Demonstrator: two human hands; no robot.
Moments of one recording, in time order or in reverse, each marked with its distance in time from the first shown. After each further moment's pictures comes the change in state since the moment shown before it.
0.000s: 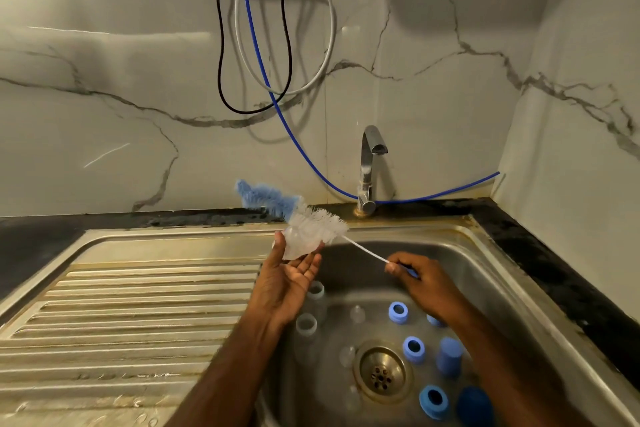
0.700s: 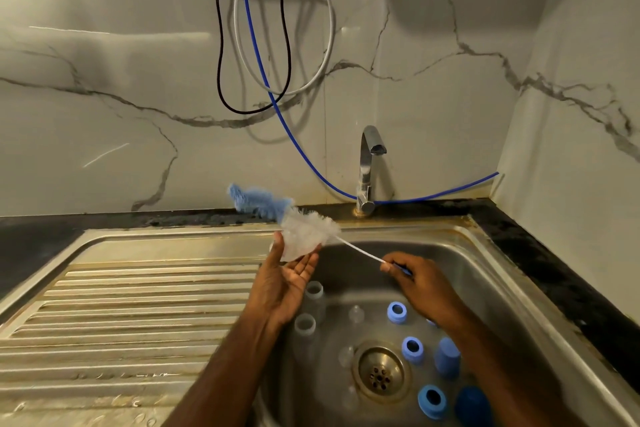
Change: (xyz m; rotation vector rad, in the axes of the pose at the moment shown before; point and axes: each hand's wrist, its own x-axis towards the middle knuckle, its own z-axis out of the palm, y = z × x) left_hand 0.002 0.002 -0.003 -0.026 -0.009 0.002; right_hand 0.003 0.004 0.005 -0.071 0.039 -0.018
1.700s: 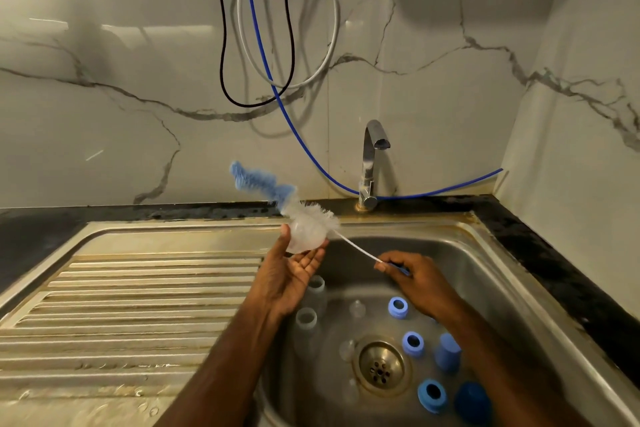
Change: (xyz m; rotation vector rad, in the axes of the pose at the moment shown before) left_hand -0.001 0.001 0.003 0.048 -0.013 -0.062; right_hand 0.000 -0.007 0.005 0.079 -0.064 0.015
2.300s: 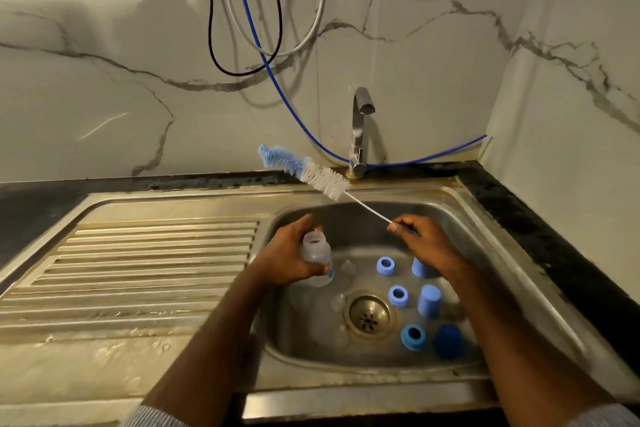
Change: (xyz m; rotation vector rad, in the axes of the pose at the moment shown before) left_hand -0.021 -0.002 -0.025 1.769 -0.421 0.525; right_hand -0.013 0.030 -0.023 0.030 0.093 0.119
